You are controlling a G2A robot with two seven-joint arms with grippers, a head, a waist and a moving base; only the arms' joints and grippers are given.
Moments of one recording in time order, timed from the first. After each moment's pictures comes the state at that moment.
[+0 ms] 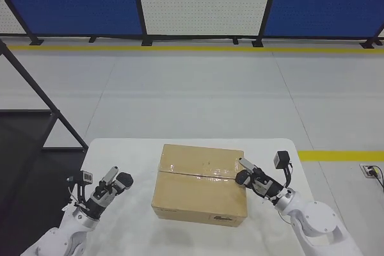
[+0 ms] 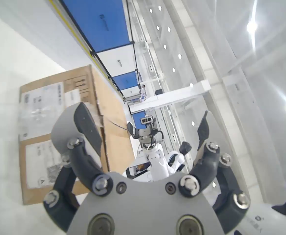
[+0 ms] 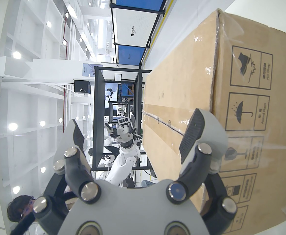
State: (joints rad) left arm 1.00 -0.69 -0.91 -1.41 -0.79 -0.67 -0.23; right arm -1.01 -1.17 1.32 -1.52 0.29 -0.04 0.60
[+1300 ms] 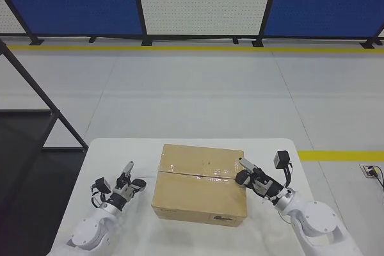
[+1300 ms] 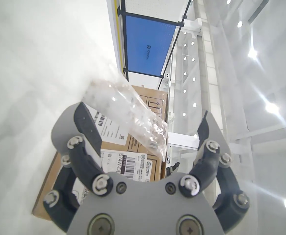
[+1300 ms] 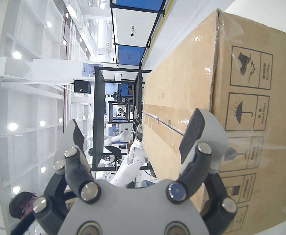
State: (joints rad) left arm 0.88 -0.91 -0.83 -1.21 -0.91 -0.37 -0.12; right arm -1.01 -1.17 1.32 -1.52 0.29 -0.04 0.60
